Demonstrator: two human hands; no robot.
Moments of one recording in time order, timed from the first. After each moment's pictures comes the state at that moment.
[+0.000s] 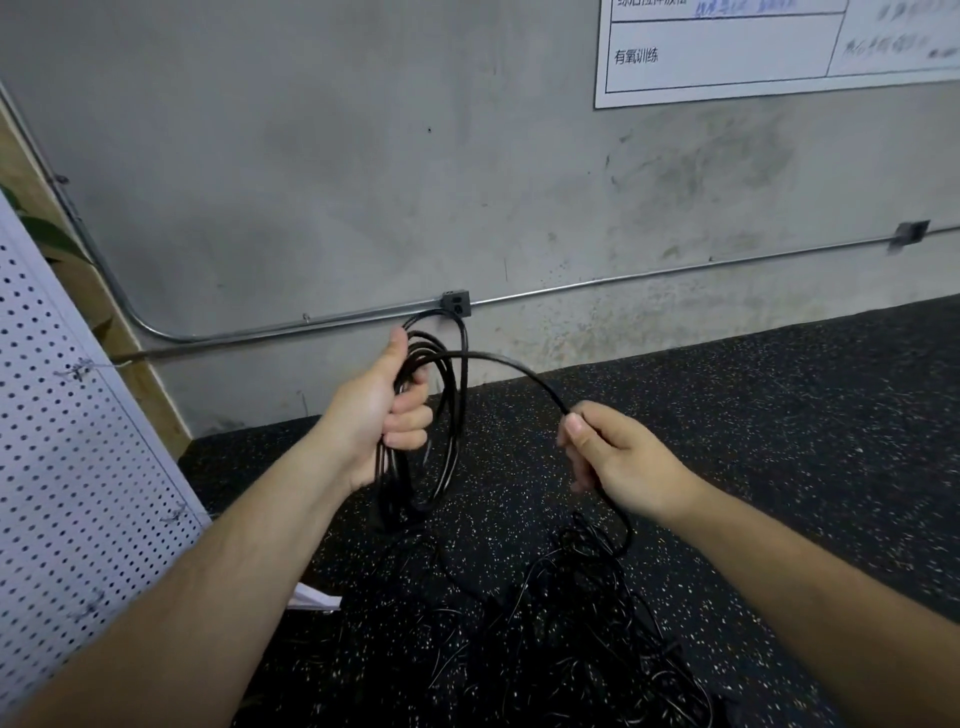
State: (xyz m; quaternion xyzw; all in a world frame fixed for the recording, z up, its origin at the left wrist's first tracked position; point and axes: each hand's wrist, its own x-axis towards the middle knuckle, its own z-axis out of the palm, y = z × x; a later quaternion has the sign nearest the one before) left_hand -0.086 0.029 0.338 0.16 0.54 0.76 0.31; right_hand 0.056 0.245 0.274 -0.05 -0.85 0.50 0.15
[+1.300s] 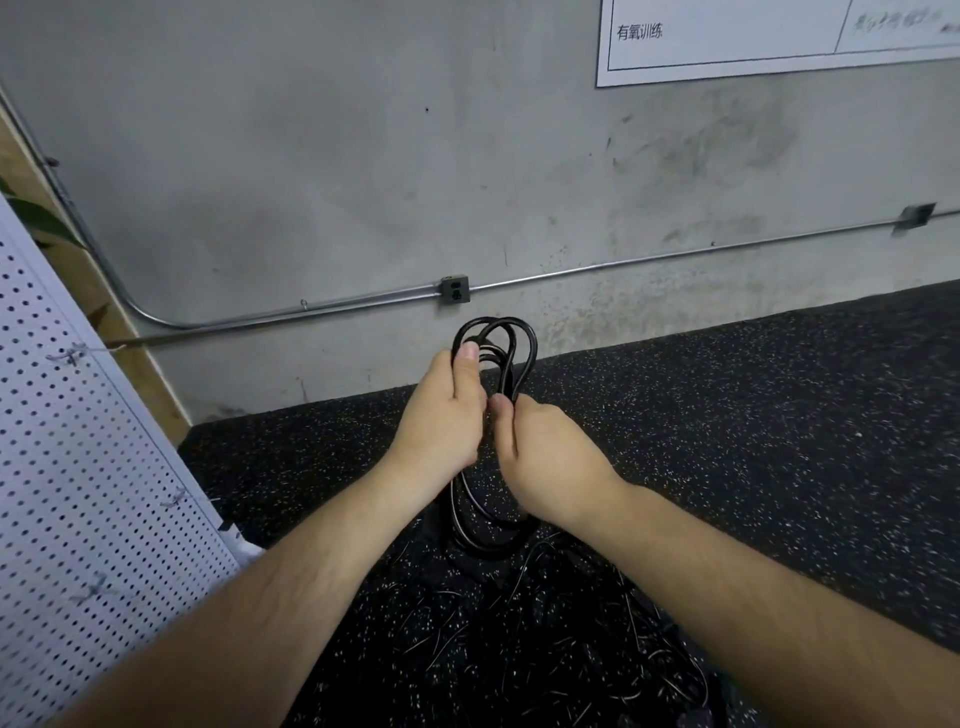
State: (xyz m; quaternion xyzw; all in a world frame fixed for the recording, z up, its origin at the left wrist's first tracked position) left_hand -0.040 0.071 0.313 0.24 0.76 0.60 0.06; right_hand 0.037 0.166 0.301 -0.09 -0.94 0.29 0.15
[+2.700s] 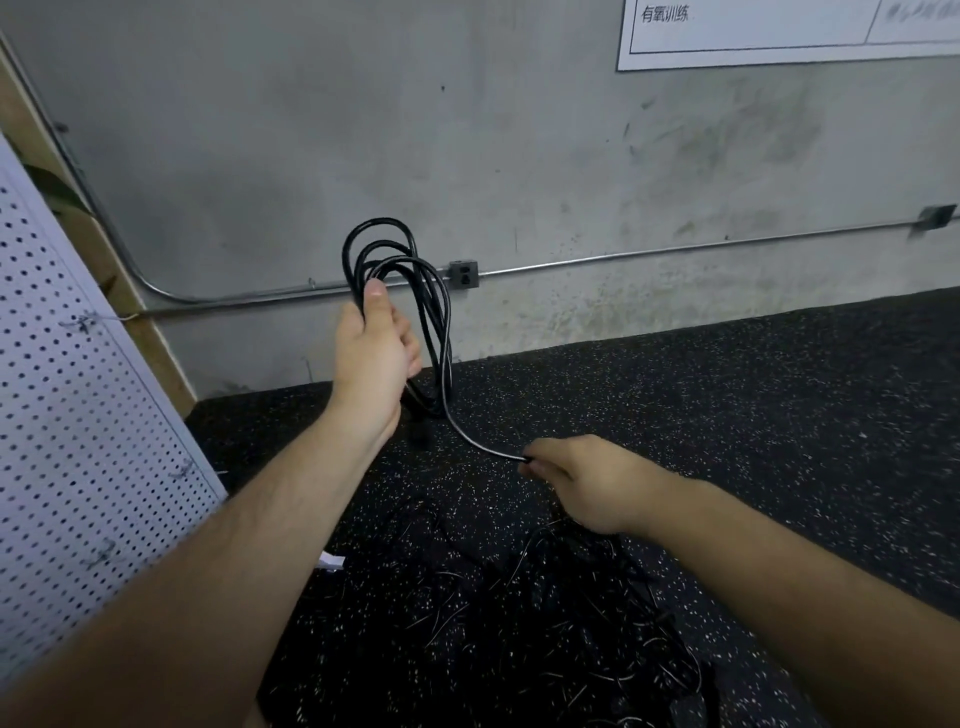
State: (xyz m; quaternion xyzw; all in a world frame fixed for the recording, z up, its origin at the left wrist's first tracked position) left_hand -0.089 0.041 0.329 0.14 0.60 0.79 -0.02; right_hand 0.049 0.213 0.263 -0.04 -0.97 0.24 -0.04
